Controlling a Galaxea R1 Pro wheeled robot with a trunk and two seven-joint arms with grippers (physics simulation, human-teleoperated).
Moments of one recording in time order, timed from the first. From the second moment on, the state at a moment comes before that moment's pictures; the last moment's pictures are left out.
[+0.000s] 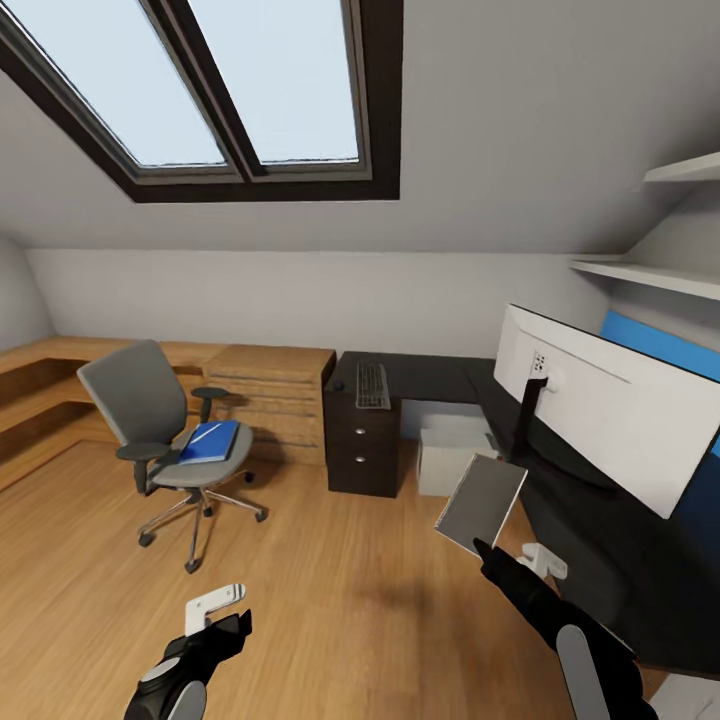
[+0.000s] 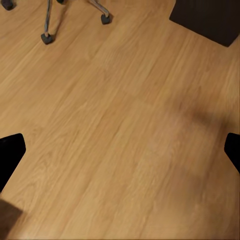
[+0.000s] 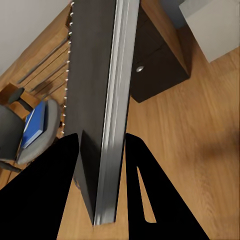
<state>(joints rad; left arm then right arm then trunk) -0.05 0.05 -0.17 -1.44 0.53 0.50 0.54 -0.16 0.11 -0.30 -1.44 -0.44 0.55 0.19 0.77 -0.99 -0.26</state>
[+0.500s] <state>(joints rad) -0.05 0.05 -0.17 -1.44 0.53 0.50 0.53 -0.16 0.11 -0.30 -1.44 -0.45 0.55 0.19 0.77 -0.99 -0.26</state>
